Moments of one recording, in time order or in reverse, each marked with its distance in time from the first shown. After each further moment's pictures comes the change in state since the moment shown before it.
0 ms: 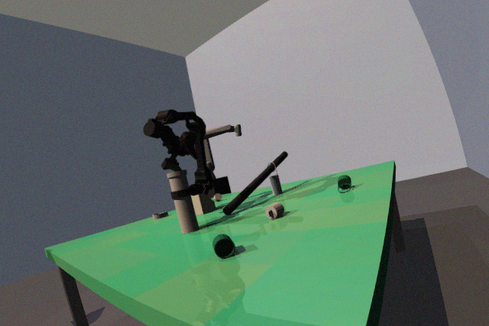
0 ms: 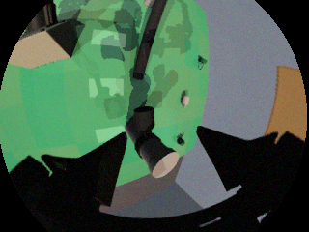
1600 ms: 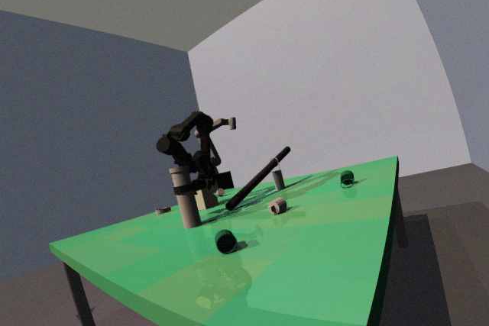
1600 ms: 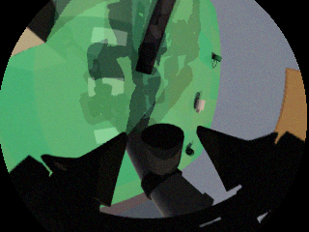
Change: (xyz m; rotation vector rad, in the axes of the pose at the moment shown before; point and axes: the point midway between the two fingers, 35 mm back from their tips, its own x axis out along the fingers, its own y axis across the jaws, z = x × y) arm 0.096 0.024 -0.001 -0.016 -0.001 0.001
